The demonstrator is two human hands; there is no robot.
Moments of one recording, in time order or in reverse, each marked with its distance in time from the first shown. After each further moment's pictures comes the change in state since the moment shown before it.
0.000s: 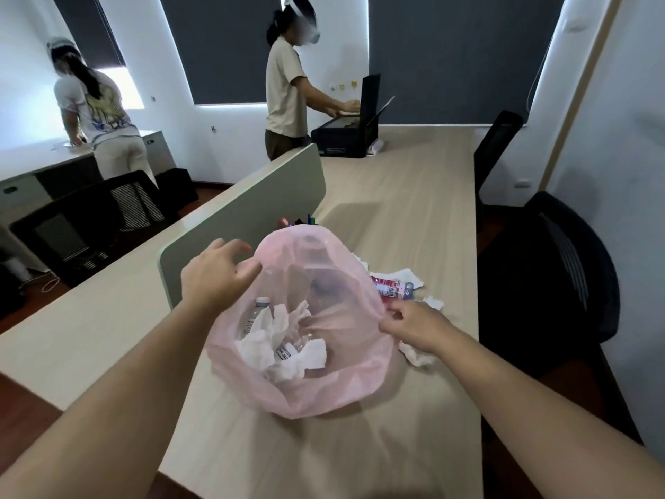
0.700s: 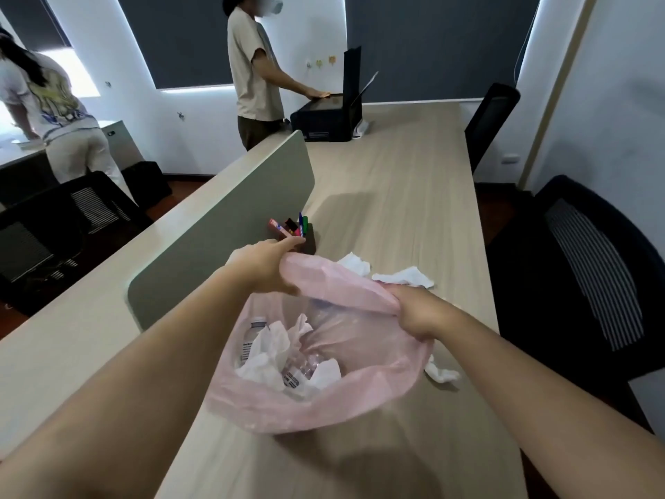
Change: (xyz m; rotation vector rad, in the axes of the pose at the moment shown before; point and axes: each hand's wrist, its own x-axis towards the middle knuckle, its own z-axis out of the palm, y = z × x) left_hand 0.110 0.023 0.063 0.241 -0.579 0.294; right_hand 0.084 -0.025 -0.002 -0.164 -0.089 0.072
